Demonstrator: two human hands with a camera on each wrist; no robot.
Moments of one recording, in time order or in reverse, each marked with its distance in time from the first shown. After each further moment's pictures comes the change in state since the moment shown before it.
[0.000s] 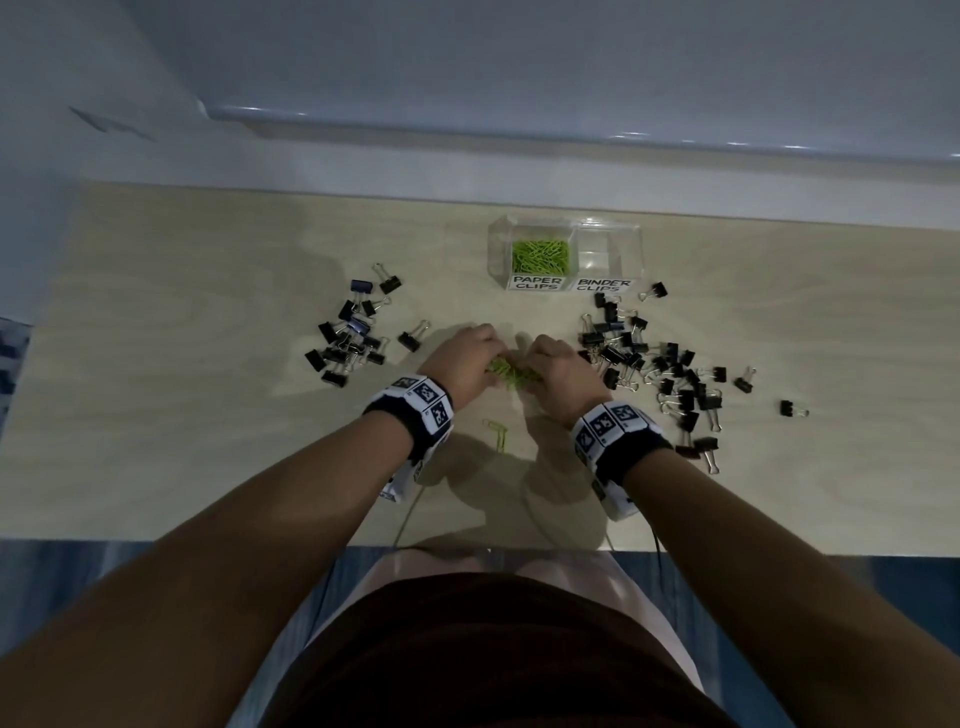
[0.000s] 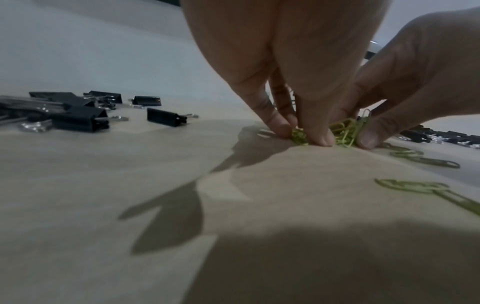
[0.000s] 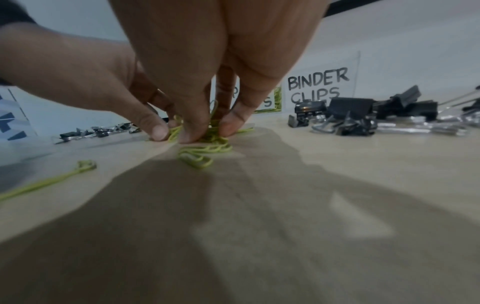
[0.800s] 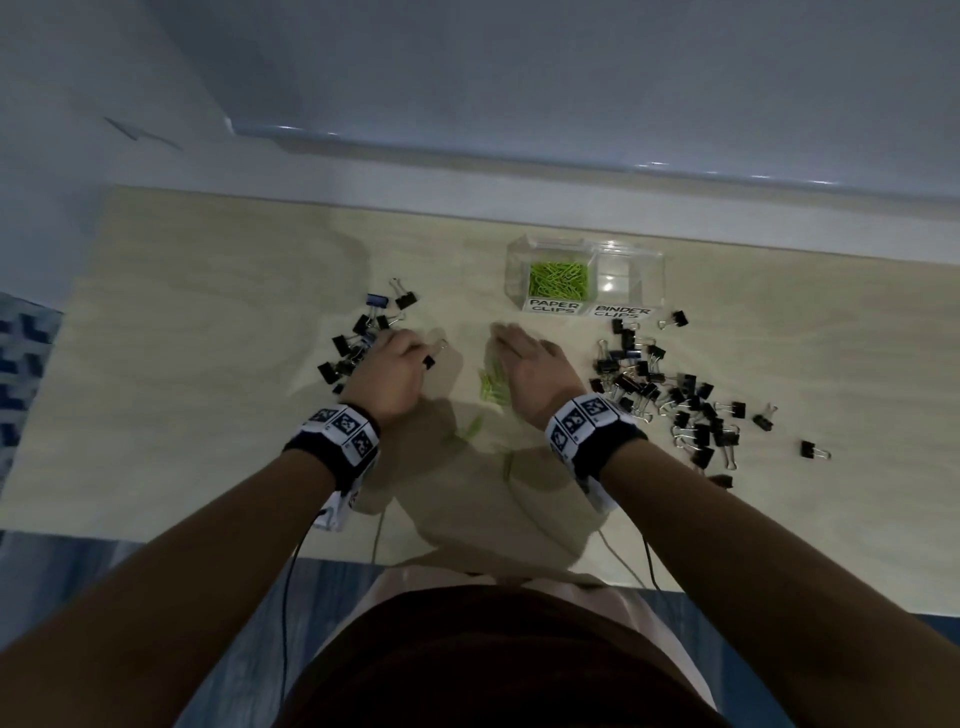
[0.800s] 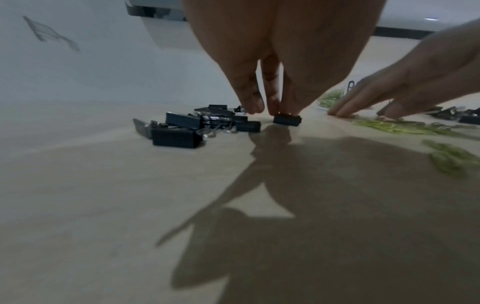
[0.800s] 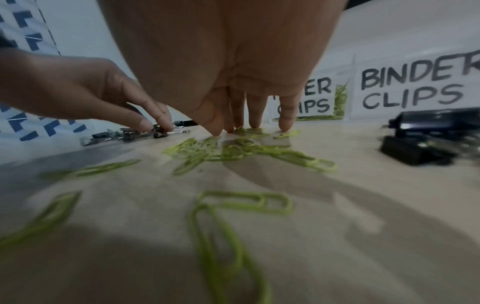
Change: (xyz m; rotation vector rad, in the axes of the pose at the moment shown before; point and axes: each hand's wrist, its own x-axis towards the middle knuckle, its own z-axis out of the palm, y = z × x) left_hand -0.048 -0.070 -0.026 0.144 0.188 -0.136; right_hand 0.047 -0.023 0.000 -0.209 -0.187 -0.051
